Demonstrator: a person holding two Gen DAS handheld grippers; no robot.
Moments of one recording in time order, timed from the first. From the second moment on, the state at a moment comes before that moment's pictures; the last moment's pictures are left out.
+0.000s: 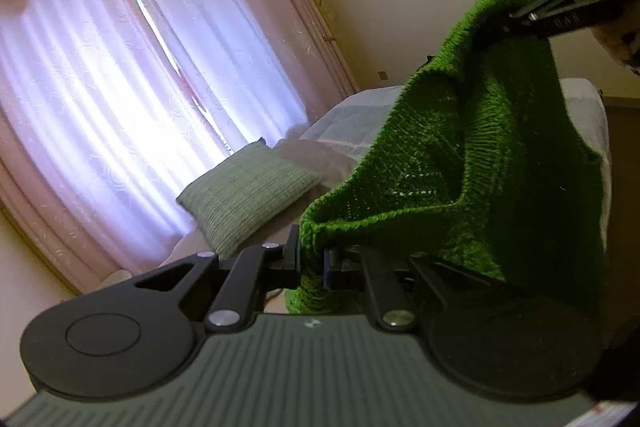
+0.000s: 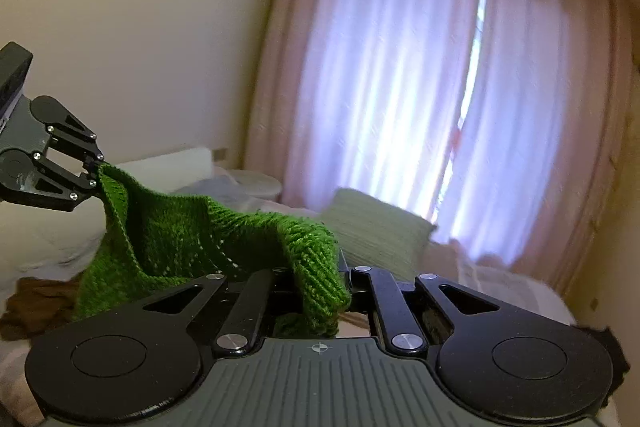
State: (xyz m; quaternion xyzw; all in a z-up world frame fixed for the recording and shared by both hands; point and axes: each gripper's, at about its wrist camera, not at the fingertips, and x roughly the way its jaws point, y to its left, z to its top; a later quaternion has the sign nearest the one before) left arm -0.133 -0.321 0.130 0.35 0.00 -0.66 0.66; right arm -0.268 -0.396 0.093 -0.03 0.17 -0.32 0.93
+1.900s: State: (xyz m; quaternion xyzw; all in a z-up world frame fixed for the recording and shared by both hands) left arm -0.183 -0.409 -0.300 0.43 0.25 -0.61 0.62; right arm -0.278 -0.453 -0.333 0.08 0.52 -0.34 0.78
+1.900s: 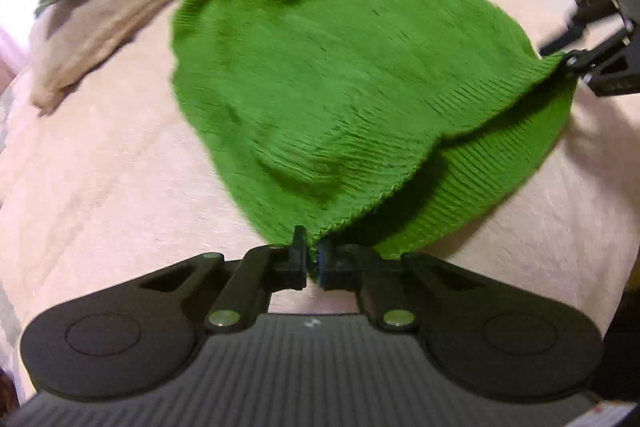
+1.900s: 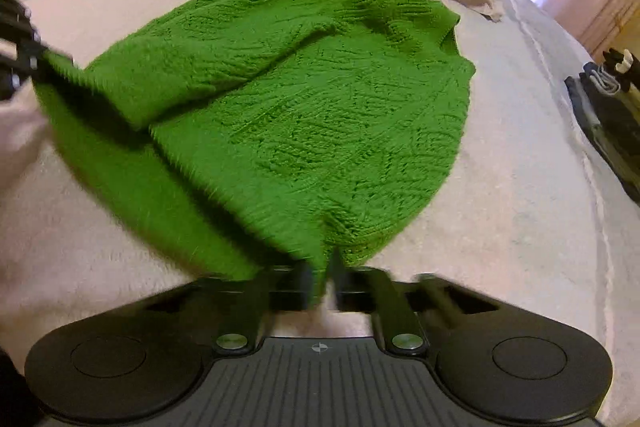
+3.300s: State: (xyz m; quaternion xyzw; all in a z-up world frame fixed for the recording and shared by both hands) left arm -0.220 -0.345 -0.270 0.40 0.28 -0.64 0.59; right arm -0.379 -0.389 -0.305 0.03 0.52 -0.43 0.74
